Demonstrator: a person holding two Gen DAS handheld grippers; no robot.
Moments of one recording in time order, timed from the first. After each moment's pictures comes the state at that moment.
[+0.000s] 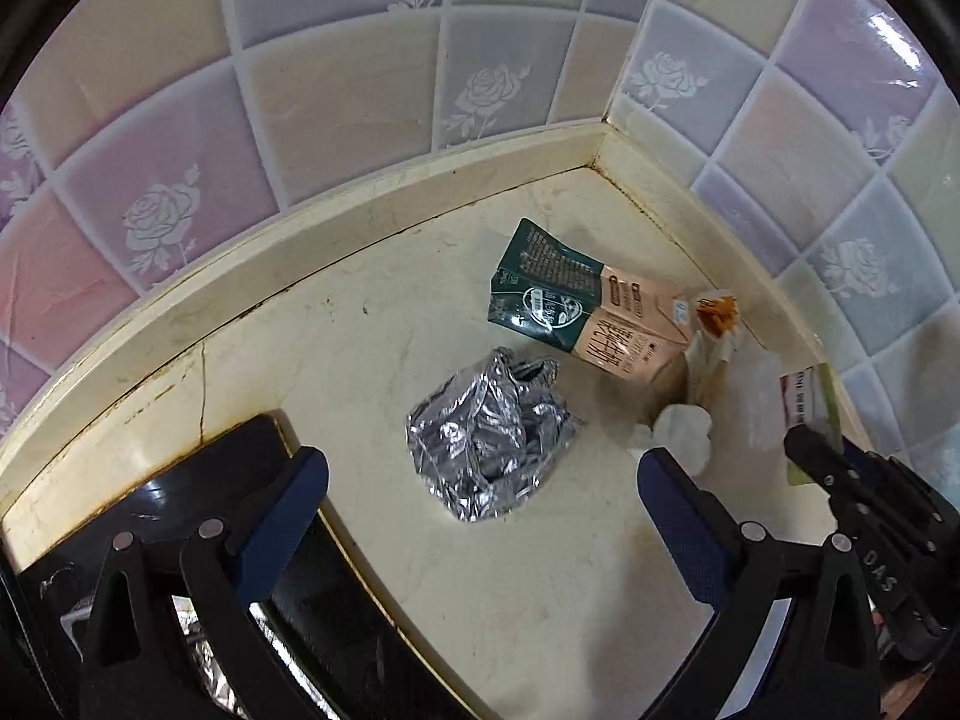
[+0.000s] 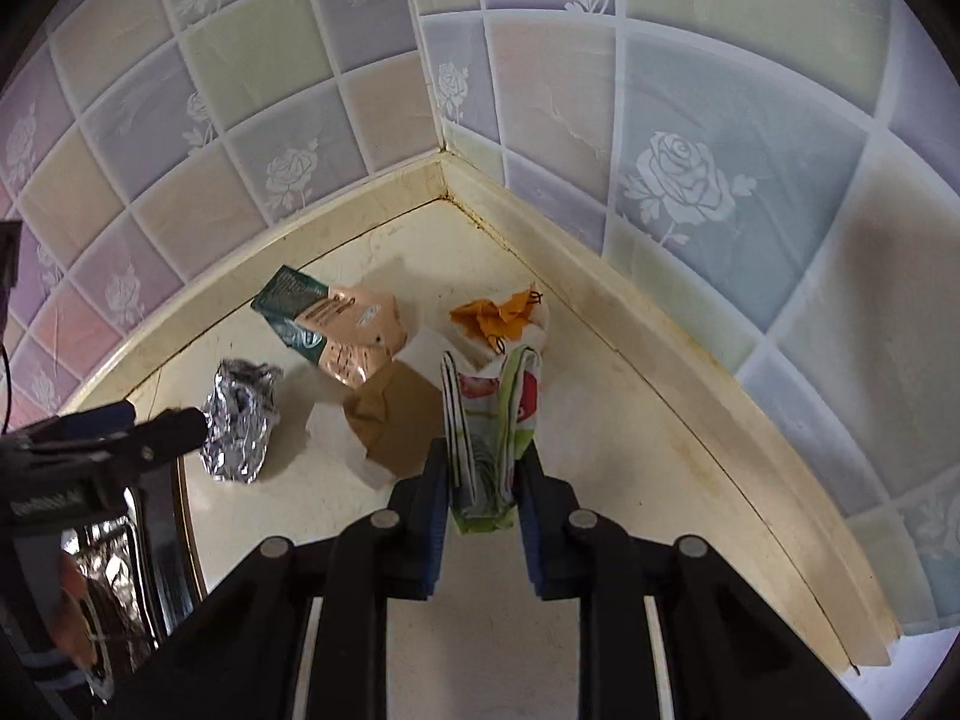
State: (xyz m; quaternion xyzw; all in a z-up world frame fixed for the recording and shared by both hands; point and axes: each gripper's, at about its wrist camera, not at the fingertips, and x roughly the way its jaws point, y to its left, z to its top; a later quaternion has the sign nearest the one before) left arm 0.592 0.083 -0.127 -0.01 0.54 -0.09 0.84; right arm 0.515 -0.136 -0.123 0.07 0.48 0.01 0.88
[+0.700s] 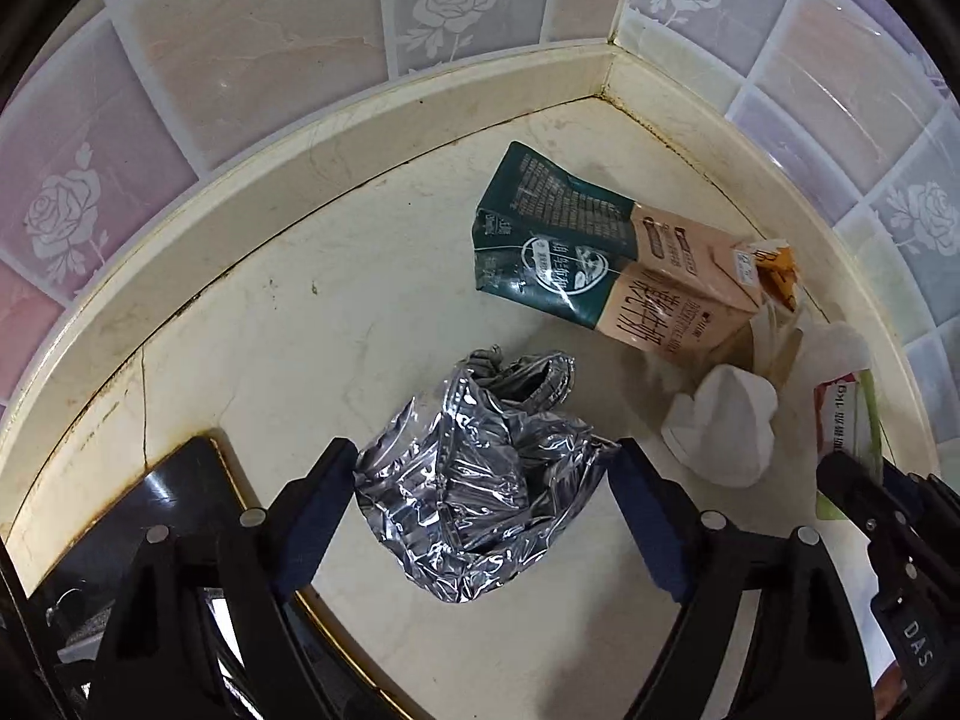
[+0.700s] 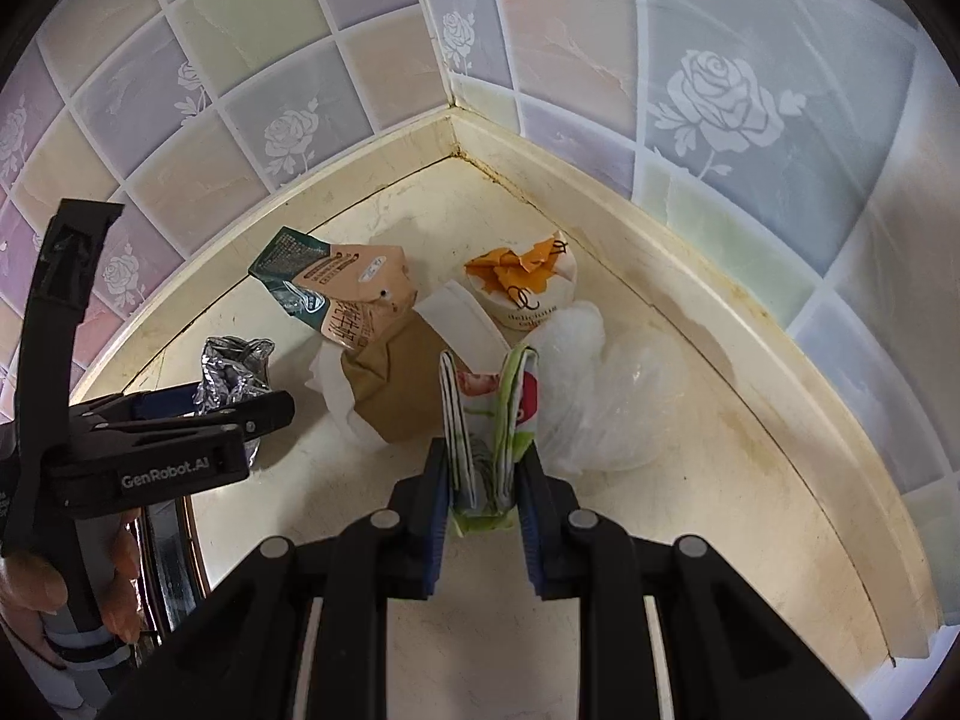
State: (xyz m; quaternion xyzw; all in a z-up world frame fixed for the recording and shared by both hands) left arm 0.618 0.059 -0.178 0.03 0.57 -0.09 0.82; right arm 0.516 -0.133 -0.145 0.09 0.50 0.03 0.86
